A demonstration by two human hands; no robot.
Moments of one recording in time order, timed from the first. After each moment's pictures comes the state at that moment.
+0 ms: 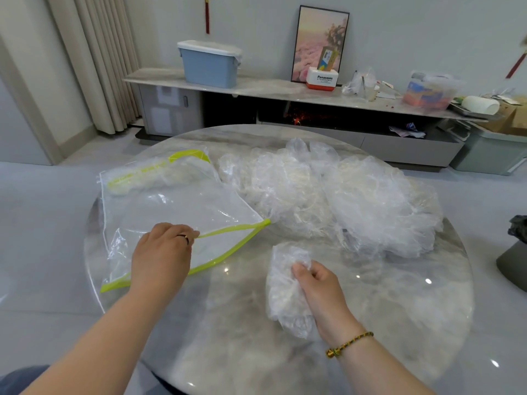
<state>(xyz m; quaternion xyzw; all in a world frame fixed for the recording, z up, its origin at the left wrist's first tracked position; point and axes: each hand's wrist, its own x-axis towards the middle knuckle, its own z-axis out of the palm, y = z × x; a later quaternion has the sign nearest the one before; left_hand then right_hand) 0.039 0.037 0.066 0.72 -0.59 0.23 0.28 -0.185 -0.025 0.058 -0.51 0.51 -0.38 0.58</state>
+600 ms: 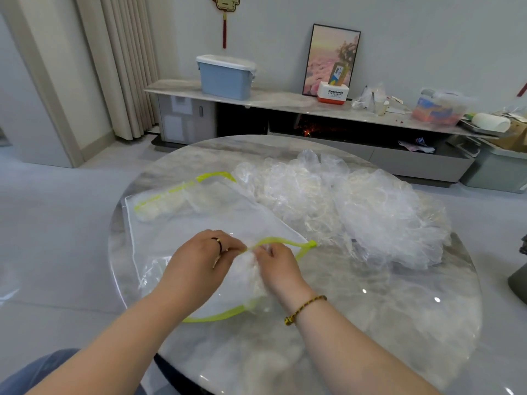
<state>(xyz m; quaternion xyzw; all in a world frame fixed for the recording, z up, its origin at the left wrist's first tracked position) 0.007 0.062 0.107 0.64 -0.65 0.02 0.42 -0.109 -0.024 0.091 -0.71 0.47 -0.26 0.47</state>
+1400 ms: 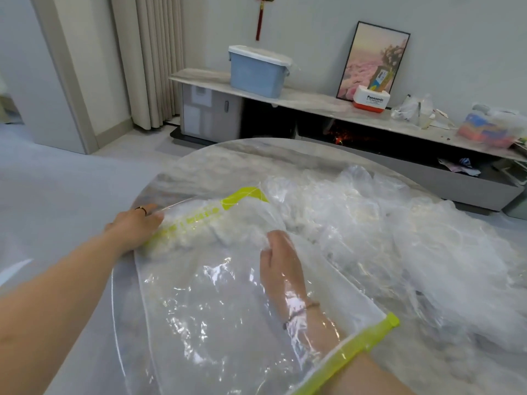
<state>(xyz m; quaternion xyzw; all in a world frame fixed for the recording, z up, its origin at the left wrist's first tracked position) 0.235 -0.021 0.048 0.88 -0.33 -0.21 0.26 -0.007 -0.091 0.059 -0.82 0.41 -0.27 0.29</state>
